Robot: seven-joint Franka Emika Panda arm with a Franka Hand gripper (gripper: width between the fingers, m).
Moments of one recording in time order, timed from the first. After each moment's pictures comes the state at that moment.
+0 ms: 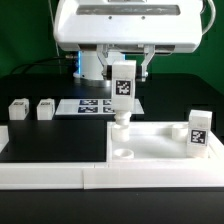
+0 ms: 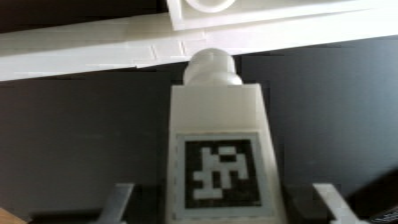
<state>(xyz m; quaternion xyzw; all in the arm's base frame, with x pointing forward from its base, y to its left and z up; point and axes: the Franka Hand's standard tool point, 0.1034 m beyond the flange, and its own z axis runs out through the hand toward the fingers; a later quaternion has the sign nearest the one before) 0.621 0.002 0.142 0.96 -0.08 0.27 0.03</state>
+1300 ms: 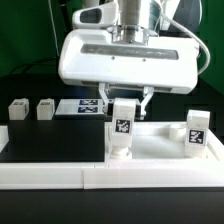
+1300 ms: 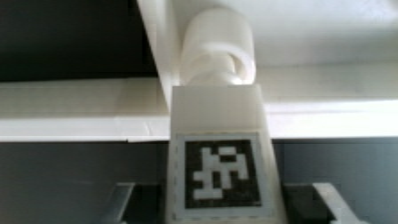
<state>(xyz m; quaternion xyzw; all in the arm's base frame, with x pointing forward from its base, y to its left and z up) 0.613 0.010 0.076 0.96 -0.05 0.27 0.05</state>
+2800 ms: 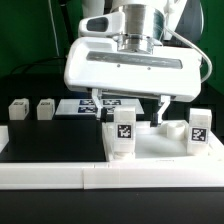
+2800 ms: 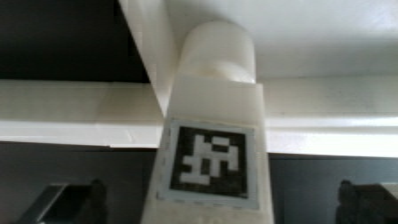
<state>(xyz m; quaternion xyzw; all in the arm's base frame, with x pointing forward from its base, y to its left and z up) 0.613 0.011 0.075 0.96 -0.02 0.29 0.06</state>
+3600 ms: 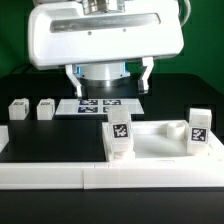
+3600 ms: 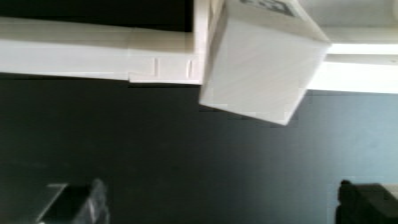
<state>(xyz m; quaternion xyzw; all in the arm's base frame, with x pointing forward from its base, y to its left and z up) 0.645 -0.016 0.126 0.98 0.05 0.18 -0.04</state>
